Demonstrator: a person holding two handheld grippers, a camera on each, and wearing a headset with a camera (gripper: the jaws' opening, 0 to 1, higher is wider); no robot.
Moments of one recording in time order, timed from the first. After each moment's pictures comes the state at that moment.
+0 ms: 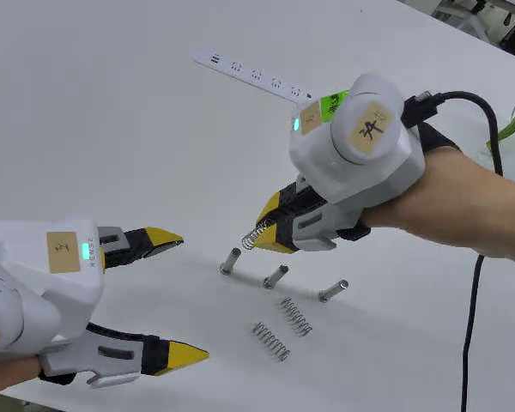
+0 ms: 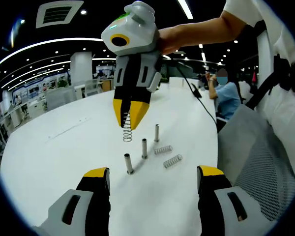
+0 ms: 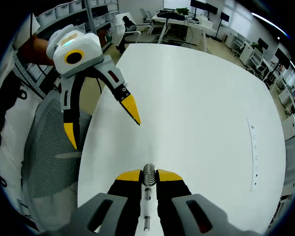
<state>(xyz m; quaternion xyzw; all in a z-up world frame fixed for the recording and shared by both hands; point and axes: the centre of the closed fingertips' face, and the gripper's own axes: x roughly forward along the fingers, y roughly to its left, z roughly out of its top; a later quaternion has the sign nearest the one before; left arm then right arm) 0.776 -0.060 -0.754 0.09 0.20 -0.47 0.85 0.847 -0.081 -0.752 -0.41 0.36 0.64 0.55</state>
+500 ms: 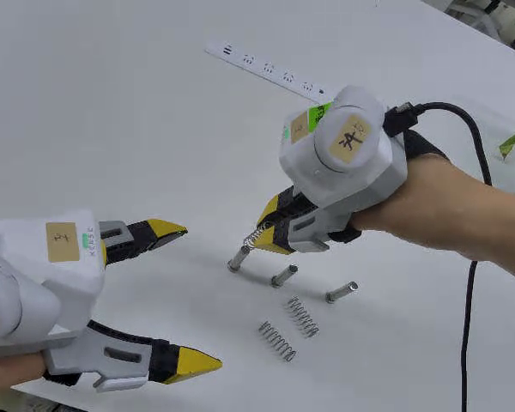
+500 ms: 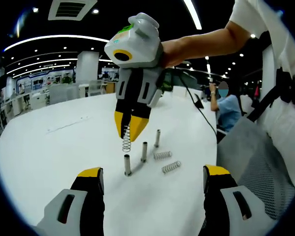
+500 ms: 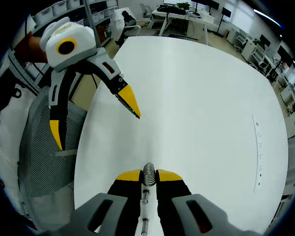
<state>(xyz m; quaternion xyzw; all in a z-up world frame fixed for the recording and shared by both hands) 0.779 -0.060 -0.753 0.03 0.19 -0.46 0.86 0.851 -0.078 -0.773 -0.42 0.37 0.63 0.54</state>
